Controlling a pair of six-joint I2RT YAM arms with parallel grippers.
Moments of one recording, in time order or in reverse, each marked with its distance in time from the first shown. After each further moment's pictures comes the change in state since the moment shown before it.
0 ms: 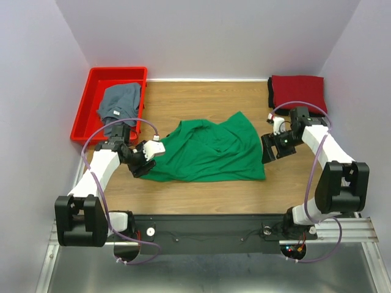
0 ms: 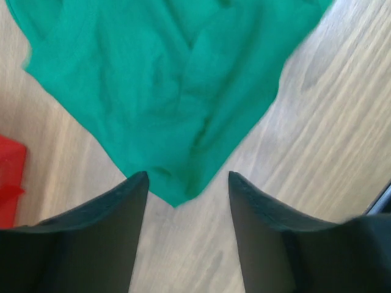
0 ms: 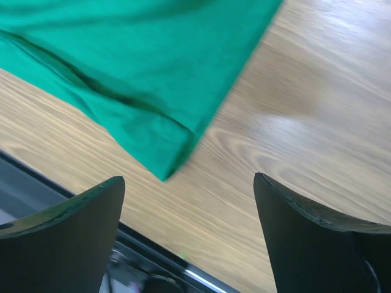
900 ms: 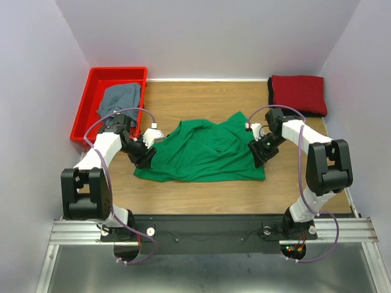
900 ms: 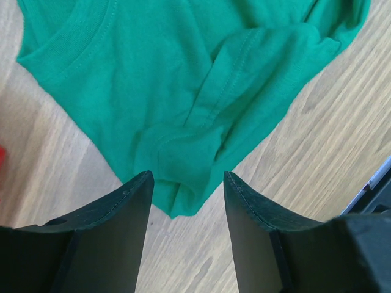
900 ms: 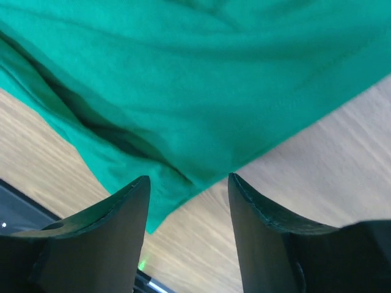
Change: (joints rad) left arm 0.026 0.223 0.167 -0.067 0.043 -0.124; right arm 0.173 0.205 0.040 0.044 0.102 -0.153
